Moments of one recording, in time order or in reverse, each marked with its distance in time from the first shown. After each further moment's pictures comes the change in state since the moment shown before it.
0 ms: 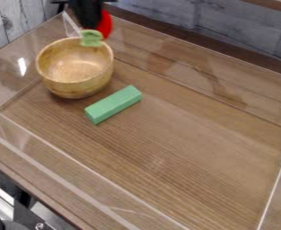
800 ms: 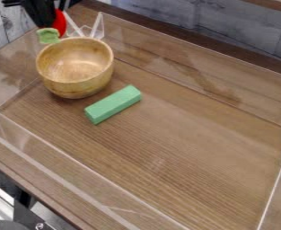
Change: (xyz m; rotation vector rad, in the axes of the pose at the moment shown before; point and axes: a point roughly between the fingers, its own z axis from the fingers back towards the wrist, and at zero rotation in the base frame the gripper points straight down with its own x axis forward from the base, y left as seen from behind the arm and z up) arm -0.002 0.070 0.002 0.019 -0.040 0.193
